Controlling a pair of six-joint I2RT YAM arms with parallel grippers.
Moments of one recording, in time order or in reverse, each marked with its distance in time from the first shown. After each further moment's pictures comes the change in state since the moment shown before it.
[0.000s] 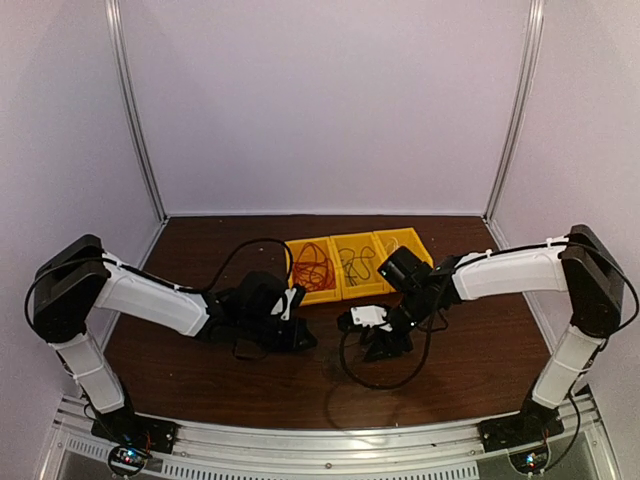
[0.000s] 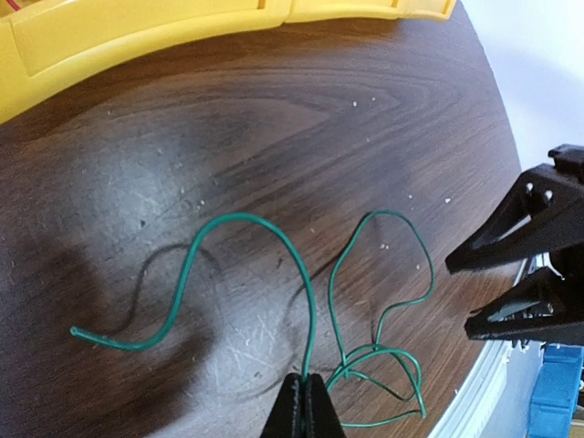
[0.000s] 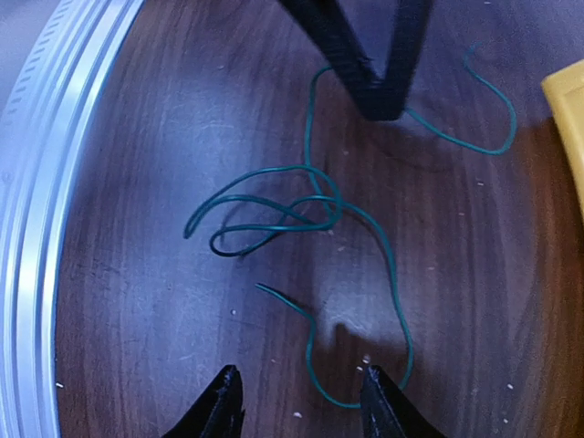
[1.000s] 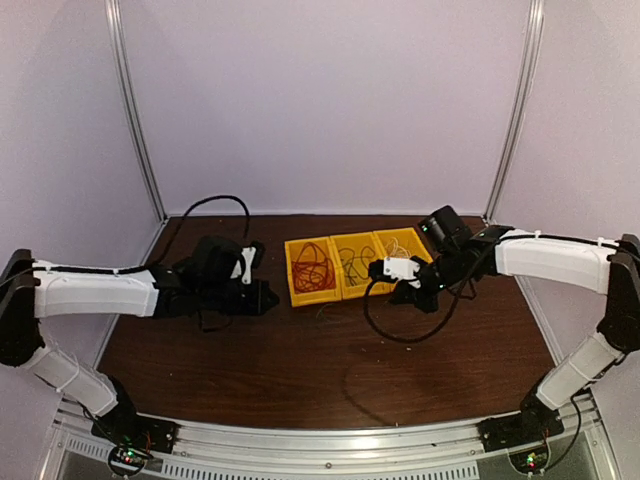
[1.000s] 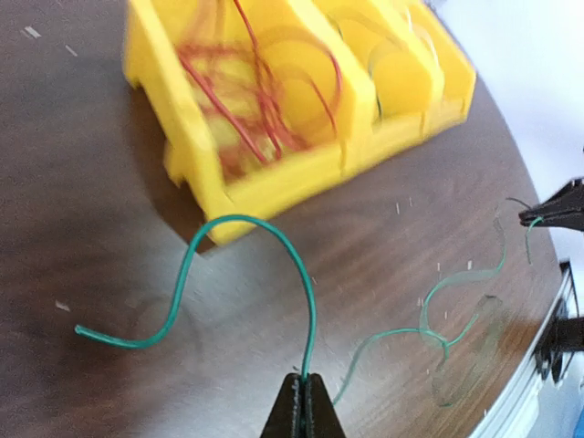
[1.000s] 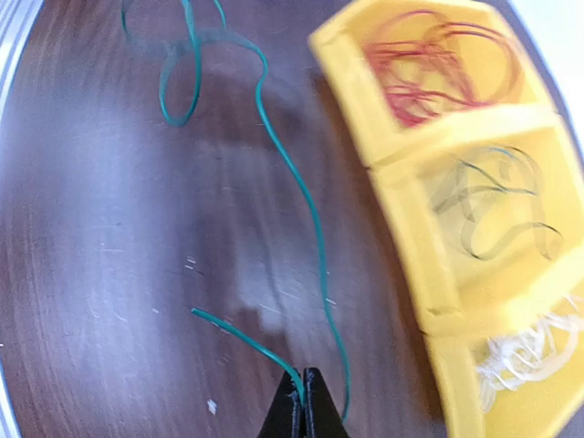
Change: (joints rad) left arm 0.103 -0.231 -0.011 -0.197 -0.156 0.169; right arm -0.103 -0.124 0.041 -0.063 0.182 -0.007
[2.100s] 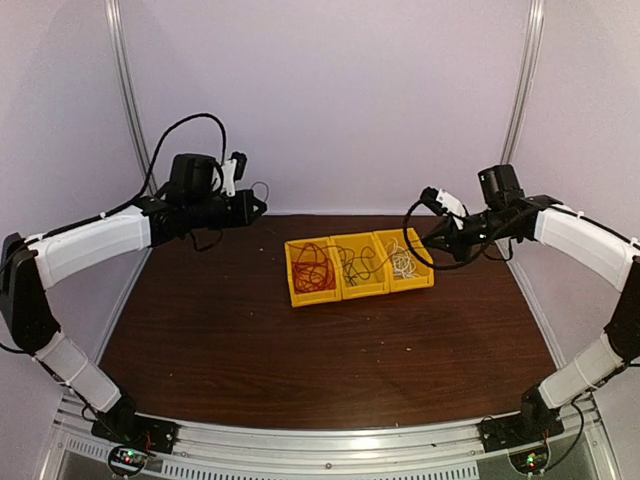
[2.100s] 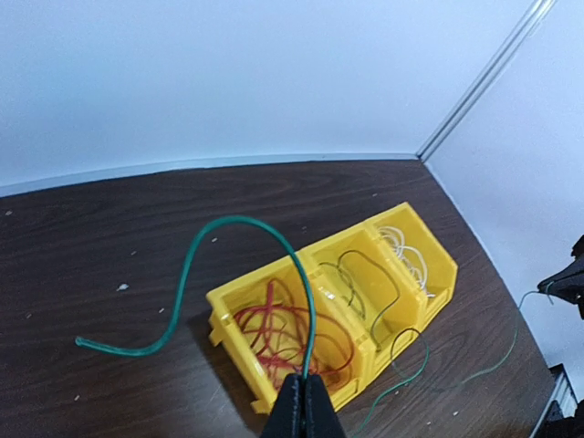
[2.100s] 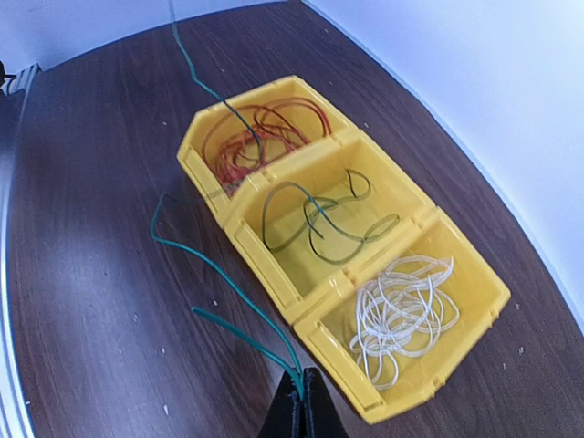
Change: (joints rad) left arm 0.305 -0.003 0.416 -0.125 0.052 0.235; right arm -0.439 -0.143 0.113 -0.026 -0.278 0.124
